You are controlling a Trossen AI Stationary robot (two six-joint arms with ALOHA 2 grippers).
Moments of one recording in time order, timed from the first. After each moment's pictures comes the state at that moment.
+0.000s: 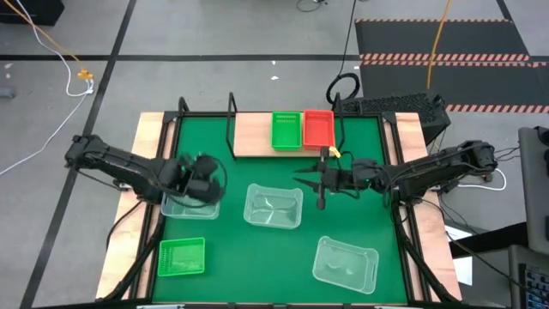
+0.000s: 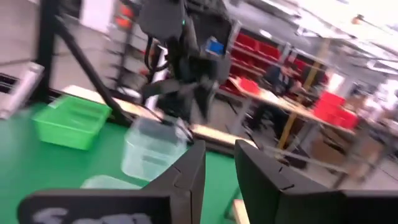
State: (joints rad) left arm -0.28 1.22 1.04 -1.17 -0.51 -1.02; right arm 0.09 1.23 0.59 0.67 0.16 -0.35
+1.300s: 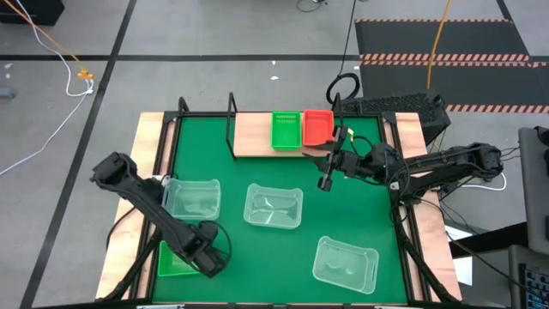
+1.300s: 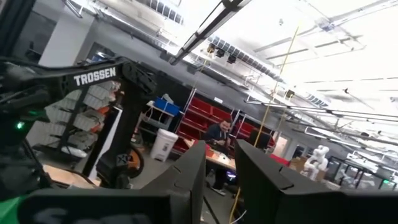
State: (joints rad) left arm -0.72 1.67 1.10 -0.89 0.11 -1.85; right arm -0.02 1.16 0.59 0.94 0.10 -0.47
